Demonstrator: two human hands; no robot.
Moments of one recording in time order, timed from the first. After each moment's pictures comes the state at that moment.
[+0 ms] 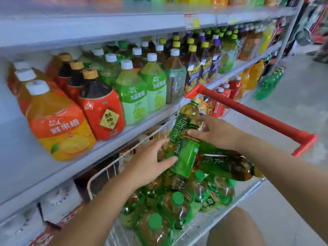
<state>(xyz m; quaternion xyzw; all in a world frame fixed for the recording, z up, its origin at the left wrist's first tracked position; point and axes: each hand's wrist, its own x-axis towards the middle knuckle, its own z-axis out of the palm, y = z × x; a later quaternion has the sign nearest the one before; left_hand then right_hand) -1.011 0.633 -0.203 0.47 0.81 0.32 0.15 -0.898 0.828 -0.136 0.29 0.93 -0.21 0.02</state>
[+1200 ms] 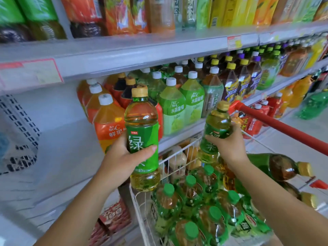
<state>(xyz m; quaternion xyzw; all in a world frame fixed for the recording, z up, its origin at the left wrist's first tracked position) -1.038 0.522 -0.130 0.28 0.74 0.61 0.10 -0.961 0.796 -0.181 0.34 0.73 -0.51 -0.31</state>
